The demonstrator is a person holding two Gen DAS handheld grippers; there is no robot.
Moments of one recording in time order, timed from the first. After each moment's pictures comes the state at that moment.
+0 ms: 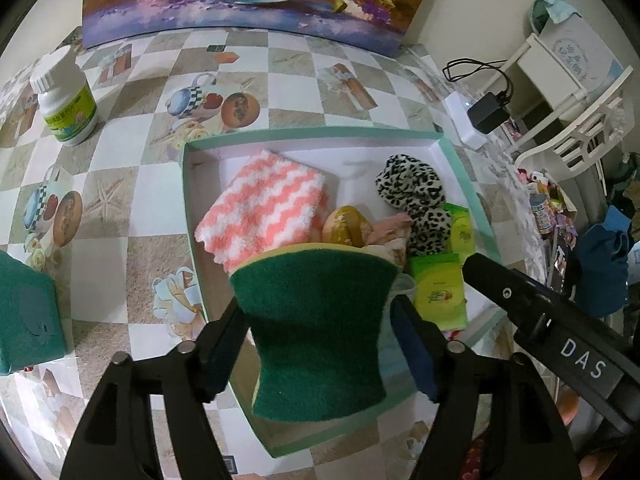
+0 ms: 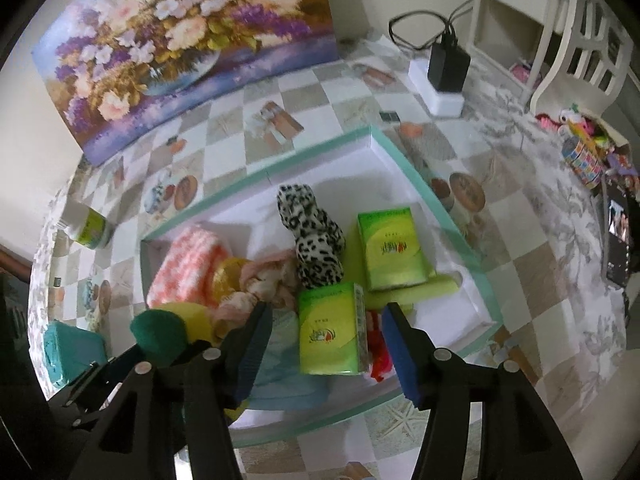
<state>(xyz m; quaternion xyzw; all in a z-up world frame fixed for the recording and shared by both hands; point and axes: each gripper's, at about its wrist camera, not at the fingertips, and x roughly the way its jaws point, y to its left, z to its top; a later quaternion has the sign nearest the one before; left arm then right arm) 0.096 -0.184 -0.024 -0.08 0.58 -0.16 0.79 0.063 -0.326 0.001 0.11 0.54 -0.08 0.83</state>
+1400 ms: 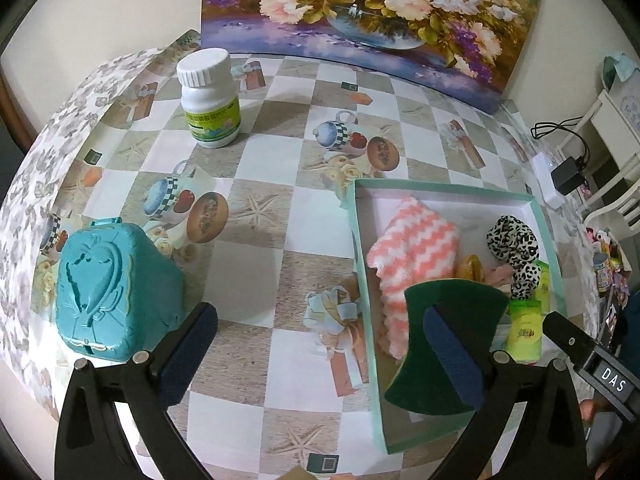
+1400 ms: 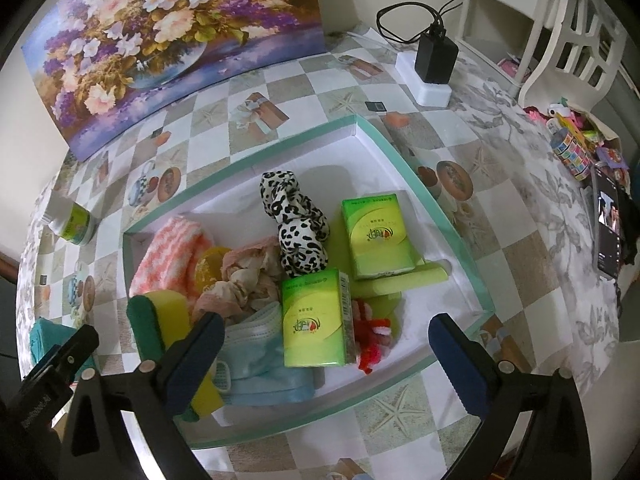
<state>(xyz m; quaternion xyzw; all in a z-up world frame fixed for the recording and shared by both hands) 0.090 -0.104 -0.010 -0.08 0.55 -0.01 0.83 0.057 -0.326 -0.011 0.11 0.56 -0.10 0.82</state>
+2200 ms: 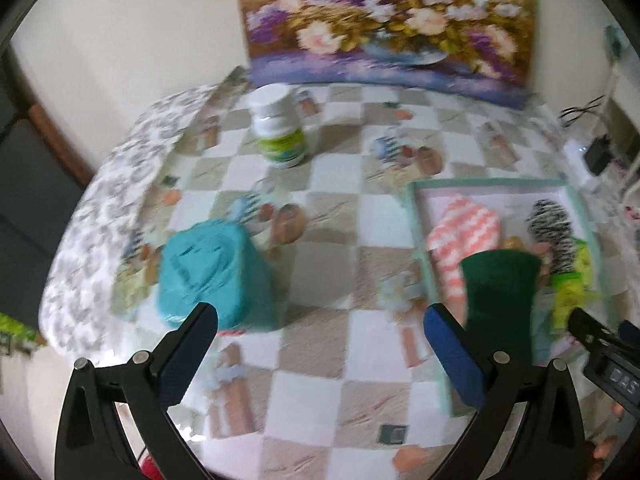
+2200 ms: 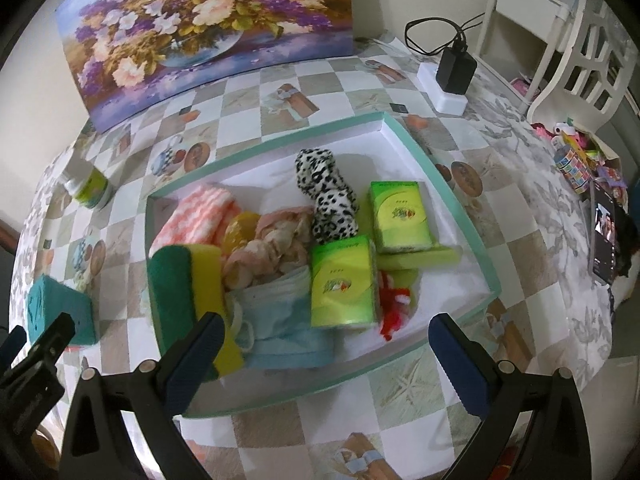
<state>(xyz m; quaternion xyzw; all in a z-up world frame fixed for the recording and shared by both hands) 0.049 -0.091 0.017 0.02 0.52 0.09 0.85 0.031 -0.292 -0.006 0.06 0.55 -0.08 0.83</state>
